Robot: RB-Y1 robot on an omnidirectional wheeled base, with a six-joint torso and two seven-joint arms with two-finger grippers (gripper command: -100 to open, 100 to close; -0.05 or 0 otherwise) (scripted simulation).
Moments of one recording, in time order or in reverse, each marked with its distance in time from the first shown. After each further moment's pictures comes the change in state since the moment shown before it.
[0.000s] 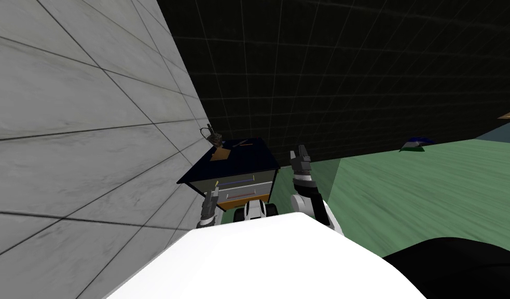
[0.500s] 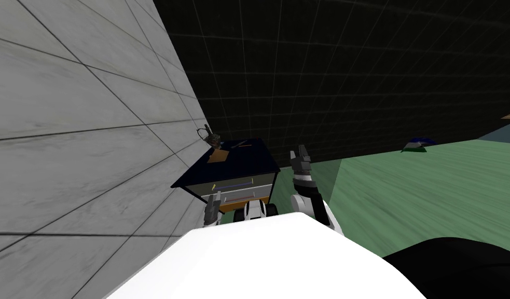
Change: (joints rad) left arm -0.029 -0.053 0.006 0.164 -0.005 -0.115 0.000; right arm 0.000 0.000 0.000 0.000 0.000 0.000 0.000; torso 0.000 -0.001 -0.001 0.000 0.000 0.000
